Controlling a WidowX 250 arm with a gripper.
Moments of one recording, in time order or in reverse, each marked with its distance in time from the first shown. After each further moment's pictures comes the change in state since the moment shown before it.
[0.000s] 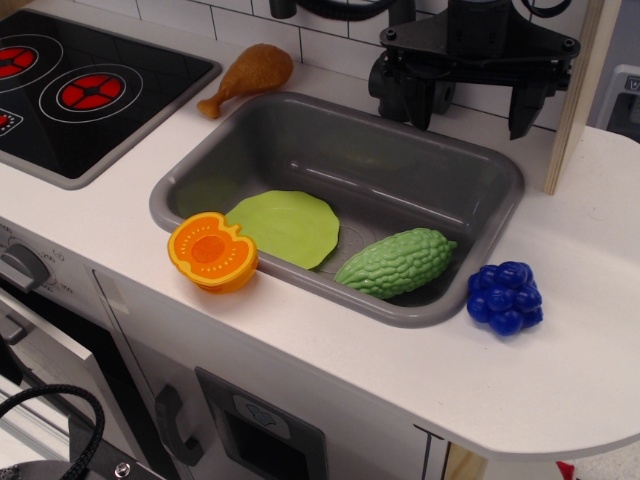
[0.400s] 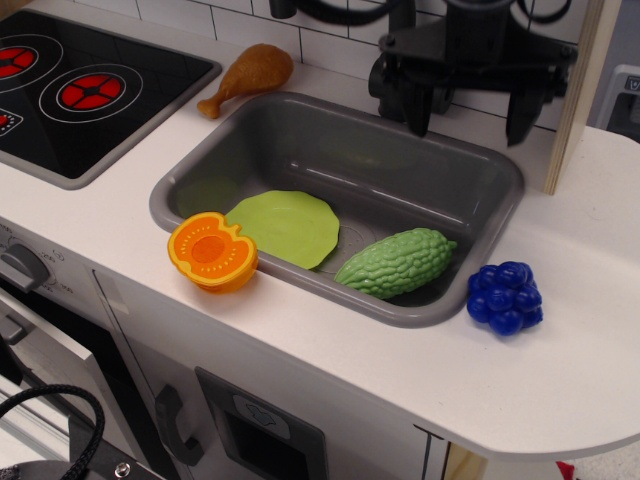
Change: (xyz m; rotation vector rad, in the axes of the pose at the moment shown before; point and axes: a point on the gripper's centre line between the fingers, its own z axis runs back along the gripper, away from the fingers) arm -0.008 0.001 -0.009 0.013 0.034 -0.002
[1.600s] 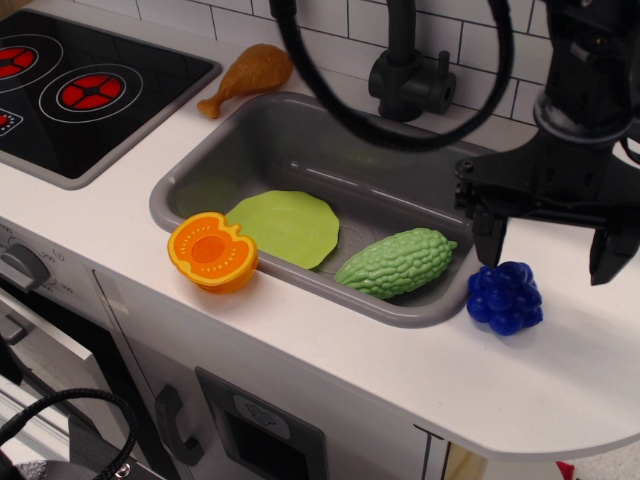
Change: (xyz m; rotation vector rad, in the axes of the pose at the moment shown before) arm -0.072 -0.048 -0.001 -0.029 0.129 0.007
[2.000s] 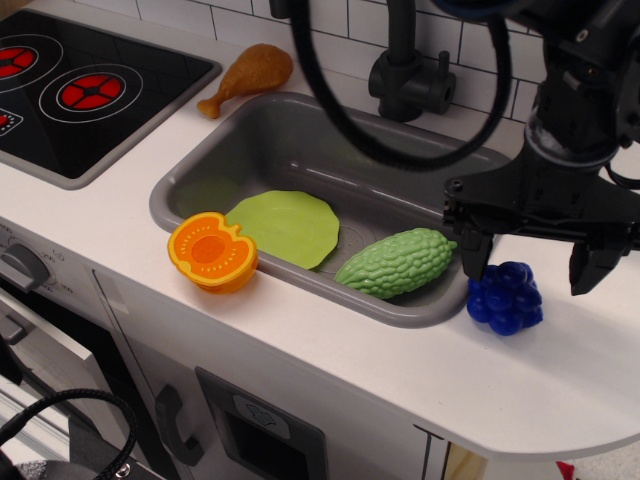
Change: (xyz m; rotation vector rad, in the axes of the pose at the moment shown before) arm -0.004 0.002 -0.014 0.047 -0.003 0.039
